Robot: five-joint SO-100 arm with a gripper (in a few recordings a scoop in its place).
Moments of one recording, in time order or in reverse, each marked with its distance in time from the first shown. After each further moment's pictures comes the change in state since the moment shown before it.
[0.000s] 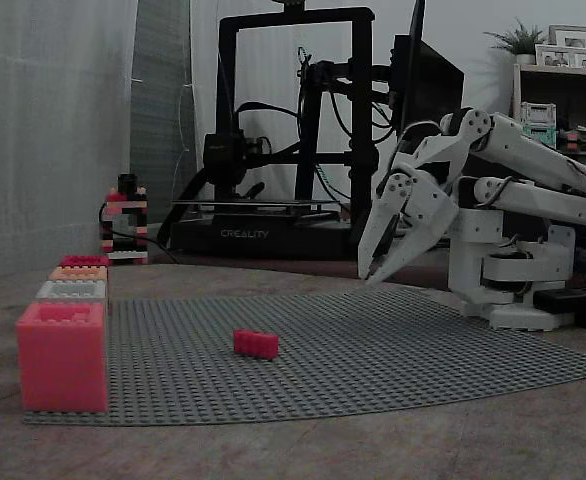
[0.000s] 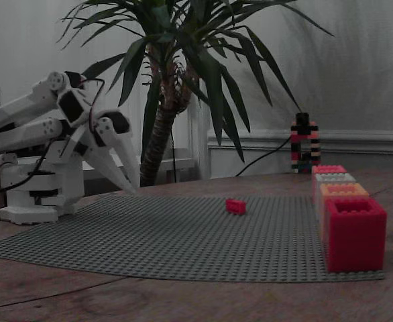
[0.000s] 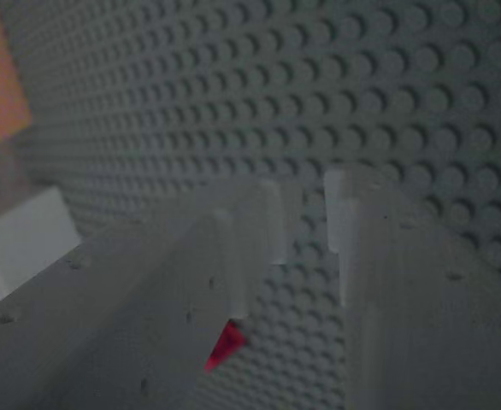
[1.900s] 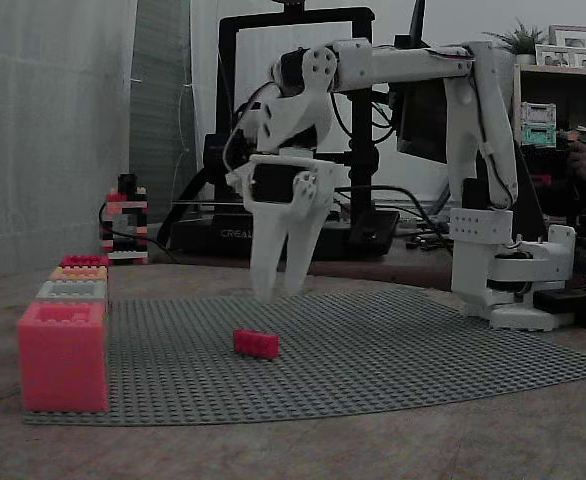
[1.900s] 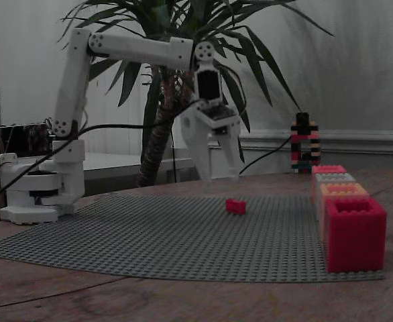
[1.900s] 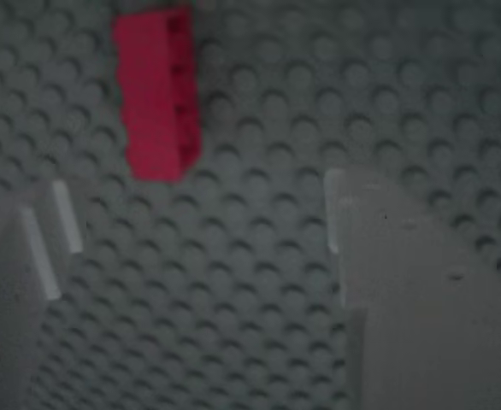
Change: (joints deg) arm -19.5 -109.4 -80.6 2.6 -38.2
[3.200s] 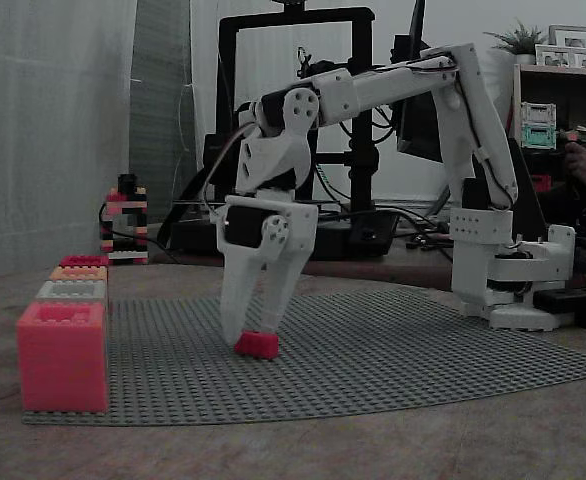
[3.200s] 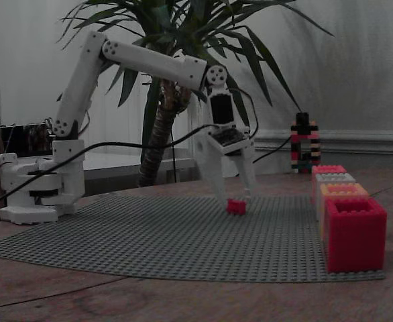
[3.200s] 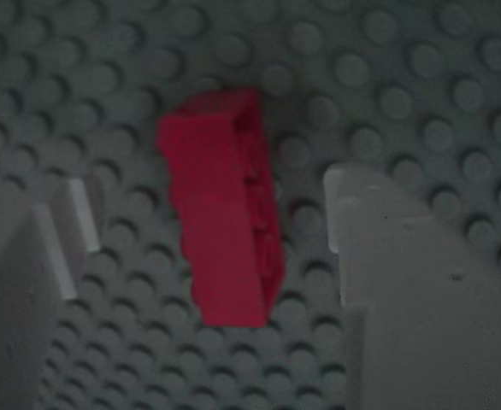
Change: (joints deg) arm -0.2 -8.4 -2.0 -9.5 5.8
